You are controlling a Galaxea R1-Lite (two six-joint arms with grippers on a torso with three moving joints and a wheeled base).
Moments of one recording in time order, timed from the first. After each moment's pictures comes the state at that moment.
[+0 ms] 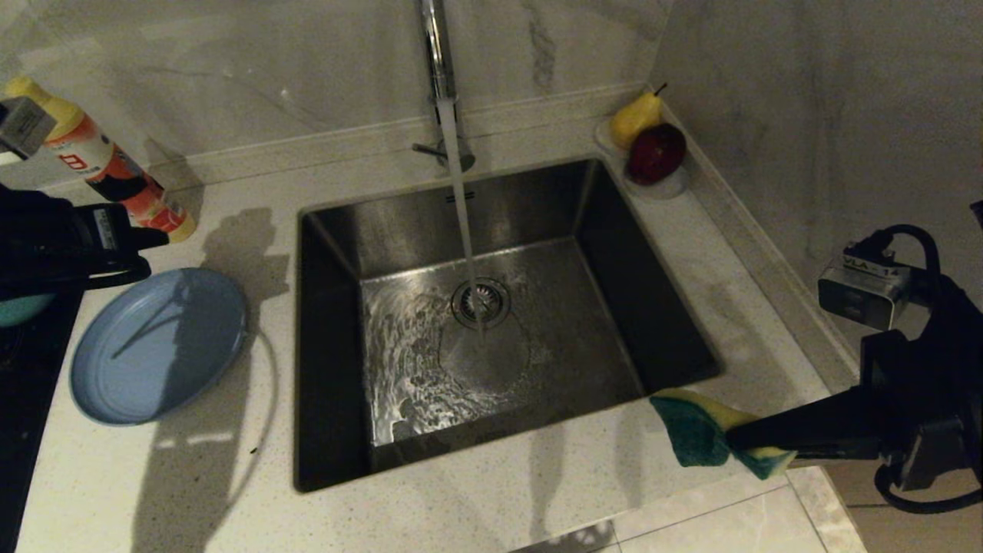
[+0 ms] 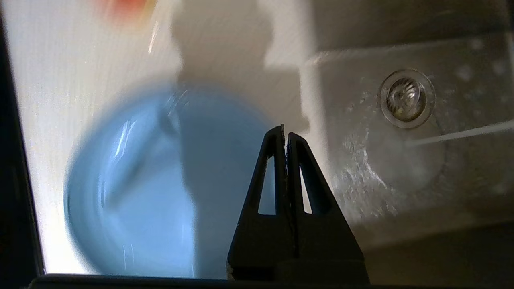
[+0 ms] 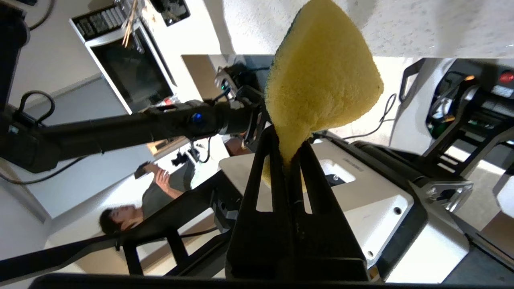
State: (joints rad) left arm 0.16 1.41 -1.14 -0.01 -0.19 0.00; right arm 0.43 1.32 -1.09 0.46 0.72 0.66
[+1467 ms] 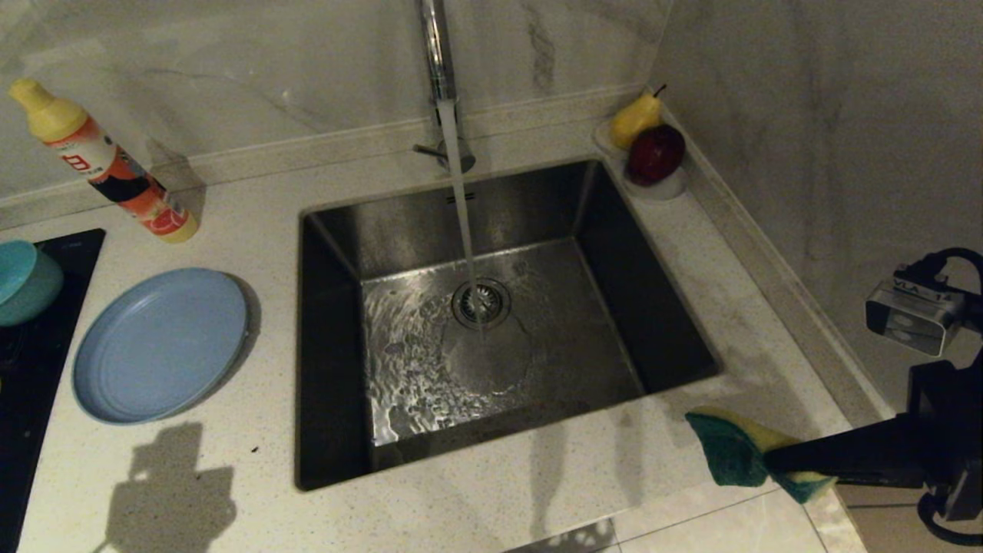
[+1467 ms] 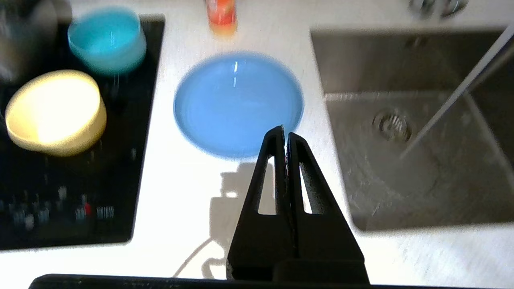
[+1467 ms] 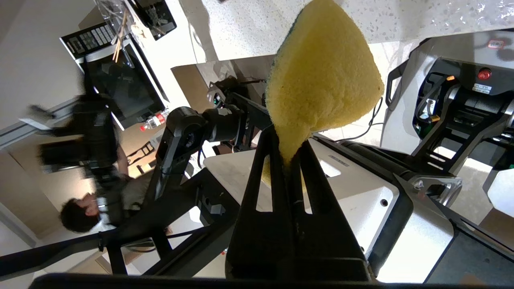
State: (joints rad) left arm -0.01 0.26 -0.35 -0.05 0.15 -0.05; right arm 0.38 1.24 -1.01 0.46 0.69 0.66
